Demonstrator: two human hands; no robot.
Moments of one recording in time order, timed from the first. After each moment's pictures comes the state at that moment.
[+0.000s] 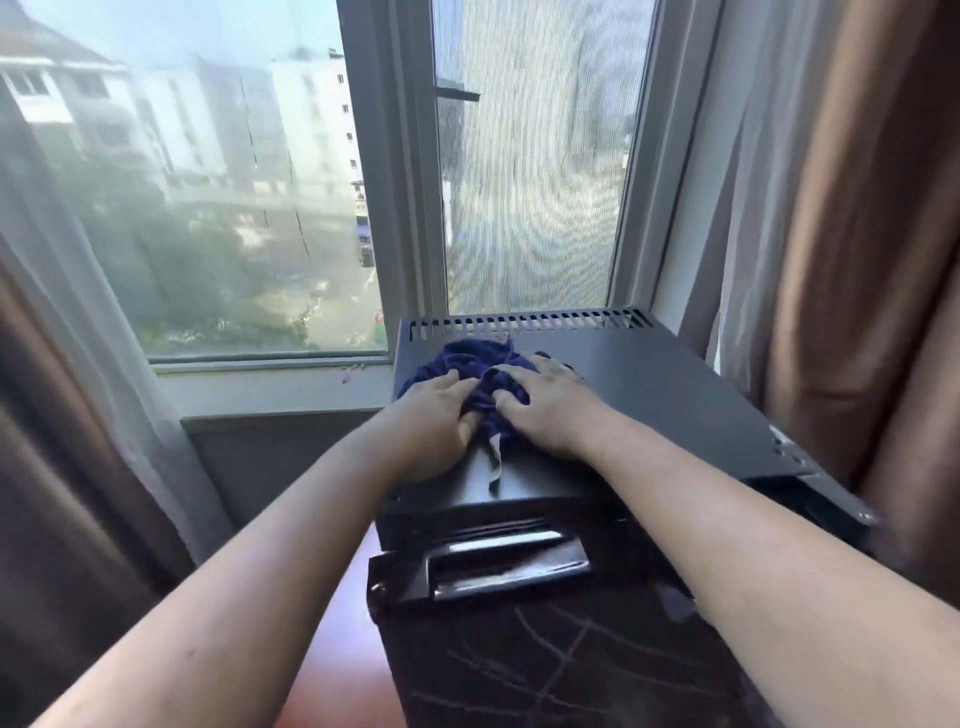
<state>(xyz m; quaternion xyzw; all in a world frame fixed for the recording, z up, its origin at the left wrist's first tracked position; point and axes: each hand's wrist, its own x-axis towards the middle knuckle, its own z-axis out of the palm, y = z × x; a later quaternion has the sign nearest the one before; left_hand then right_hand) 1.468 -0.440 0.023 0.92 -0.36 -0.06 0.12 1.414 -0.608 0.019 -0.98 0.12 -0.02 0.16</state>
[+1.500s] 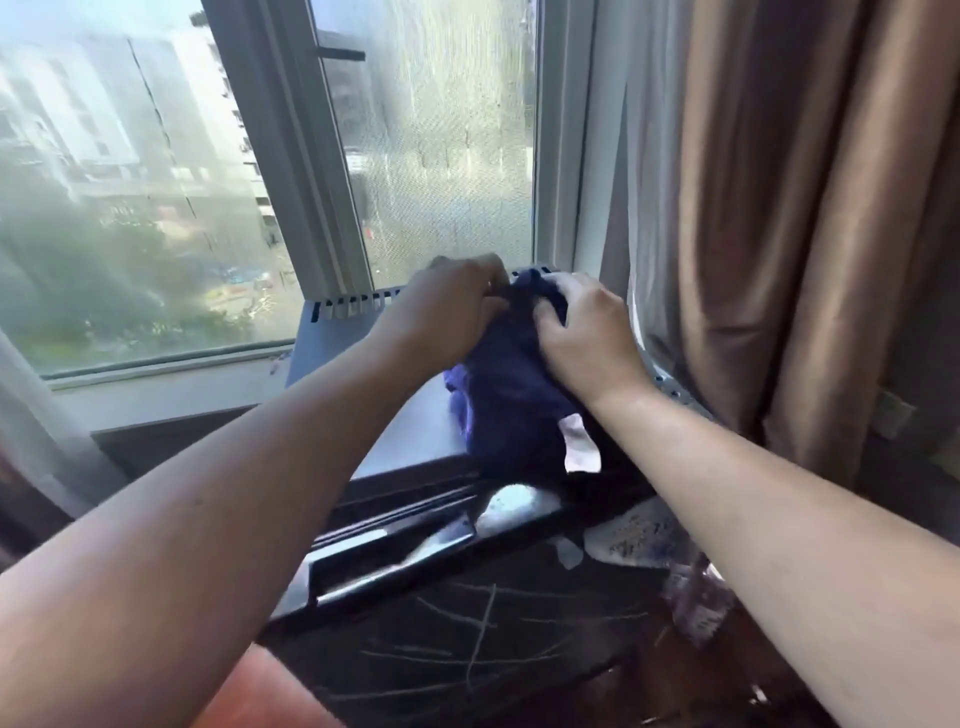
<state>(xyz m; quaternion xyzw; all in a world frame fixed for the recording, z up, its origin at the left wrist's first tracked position) 1.433 -0.556 0.077 0.84 -0.48 0.12 0.21 1.331 -0.681 0.036 -0.86 0.18 -0.39 0.28</state>
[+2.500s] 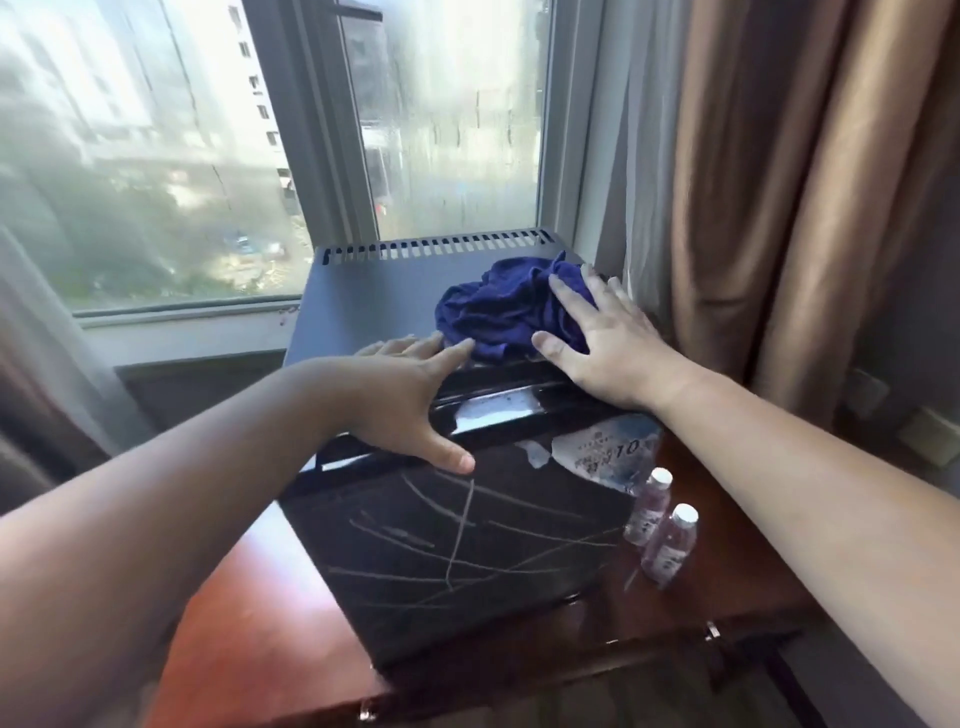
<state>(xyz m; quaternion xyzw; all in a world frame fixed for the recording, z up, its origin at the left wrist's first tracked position) 1.344 -0.457 0.041 0.87 -0.46 -0.15 -0.07 1.246 -0.696 0.009 -0.97 0.18 -0.08 0.15</state>
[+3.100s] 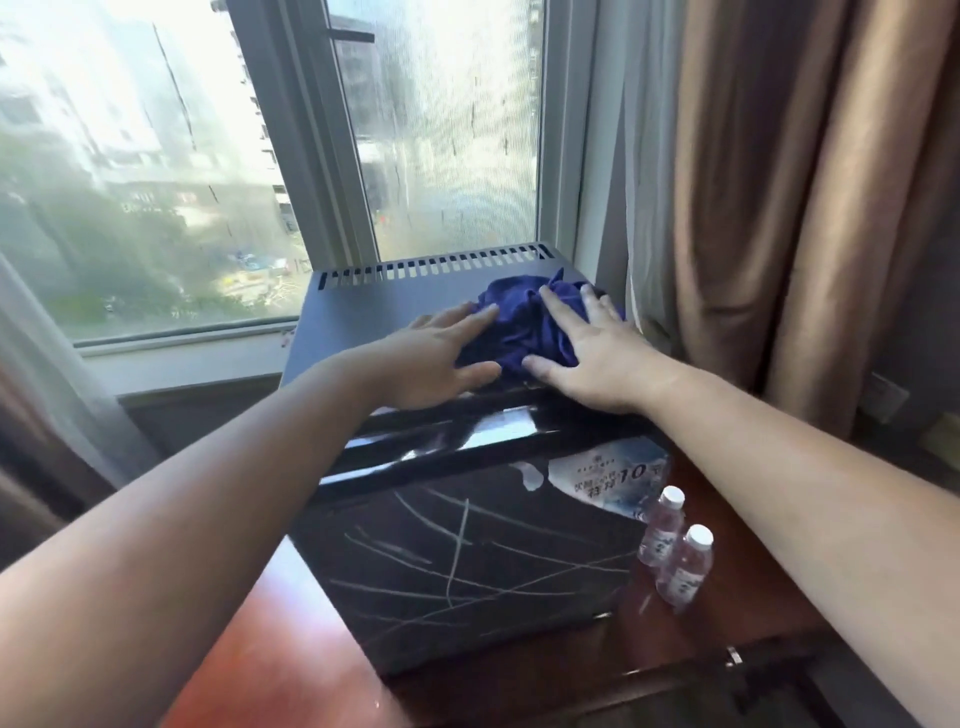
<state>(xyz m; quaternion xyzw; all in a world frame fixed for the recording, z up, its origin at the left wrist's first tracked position) 1.398 -0.515 0.036 0.88 -0.47 -0.07 0.06 1.273 -0.704 0.019 -0.97 0.19 -0.04 0.15</state>
